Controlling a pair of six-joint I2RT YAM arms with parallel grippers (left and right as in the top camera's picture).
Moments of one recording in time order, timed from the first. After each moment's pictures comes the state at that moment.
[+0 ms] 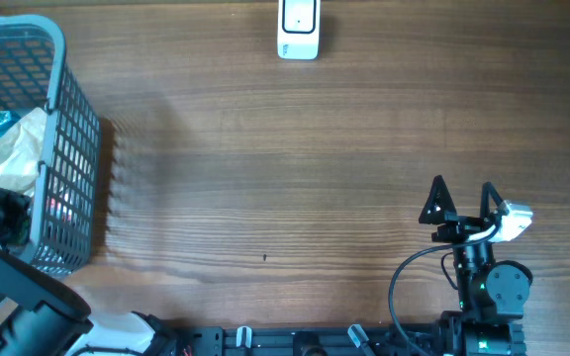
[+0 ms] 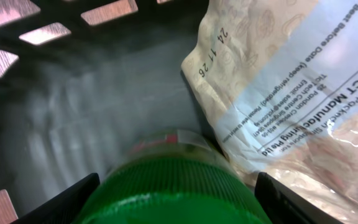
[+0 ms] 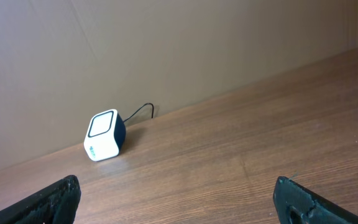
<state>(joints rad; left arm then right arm) 0.87 1.69 1.10 -0.63 -0.13 -0.39 -0.07 0.02 0.01 0.00 -0.06 0.35</state>
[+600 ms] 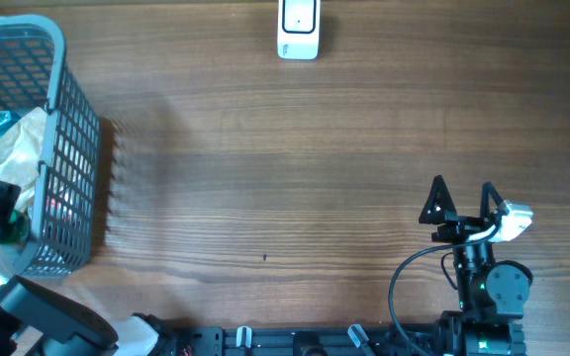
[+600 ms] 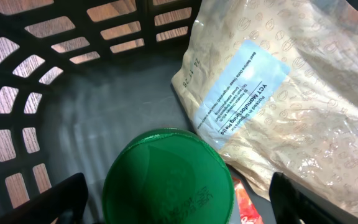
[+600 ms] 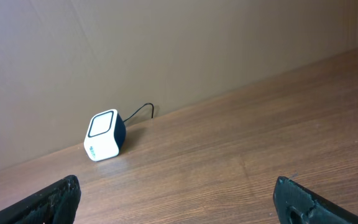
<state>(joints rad) 0.87 1.53 1.10 -0.67 -0.11 -0.42 -0.07 0.02 0.01 0.00 -0.06 0.35</state>
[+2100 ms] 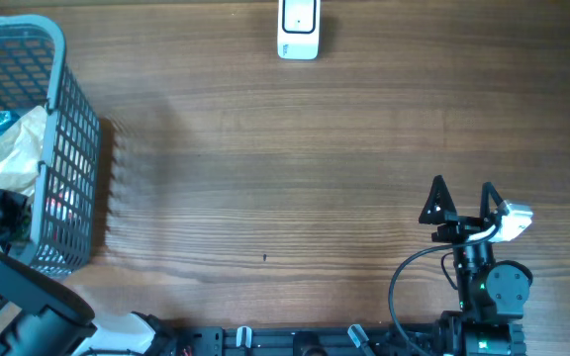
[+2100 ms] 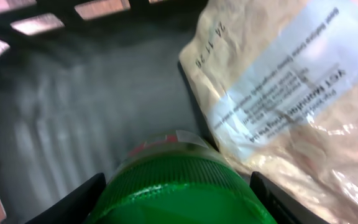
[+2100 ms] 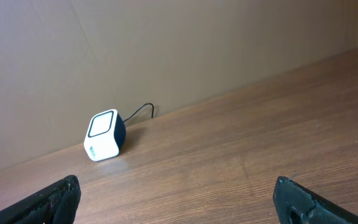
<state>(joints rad) 0.87 1.67 1.10 -0.64 -0.08 -0.44 -0.07 0.02 0.01 0.00 -0.06 0.35</state>
